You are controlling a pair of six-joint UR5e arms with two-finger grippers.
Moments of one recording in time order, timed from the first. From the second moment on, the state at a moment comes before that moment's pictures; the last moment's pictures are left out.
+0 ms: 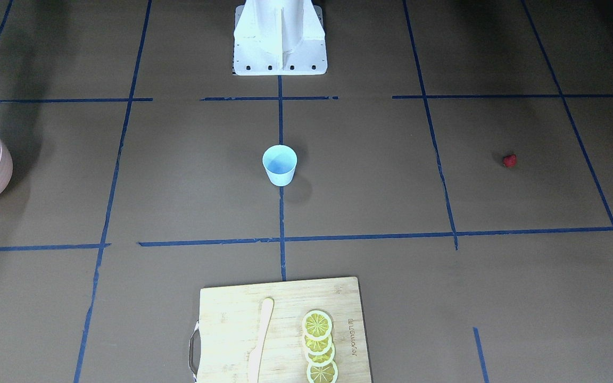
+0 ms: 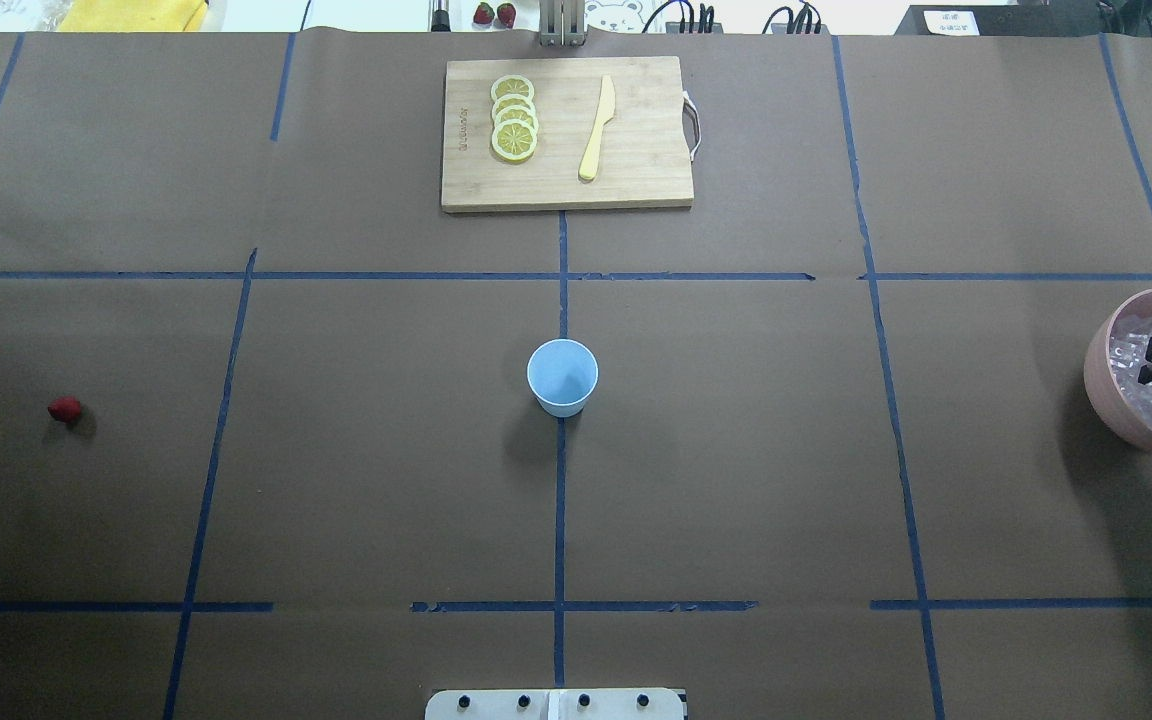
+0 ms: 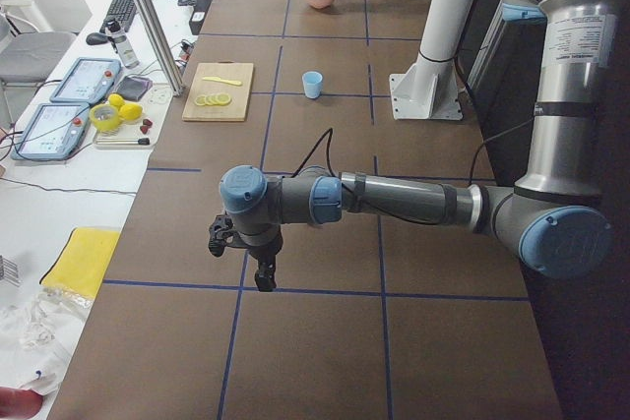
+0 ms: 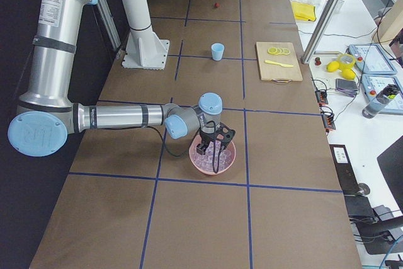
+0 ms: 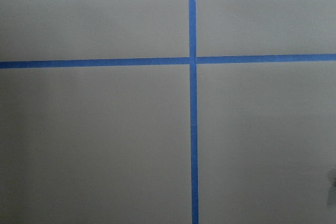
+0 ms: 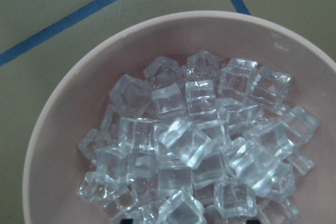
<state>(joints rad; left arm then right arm) -1.55 -1.60 -1.65 -1.42 -2.34 0.05 1.13 -1.78 1.76 -1.17 2.24 1.11</state>
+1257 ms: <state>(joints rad) -1.55 -1.60 -1.66 -1.42 -2.34 0.05 1.12 -1.77 1.77 -1.17 2.23 1.11</state>
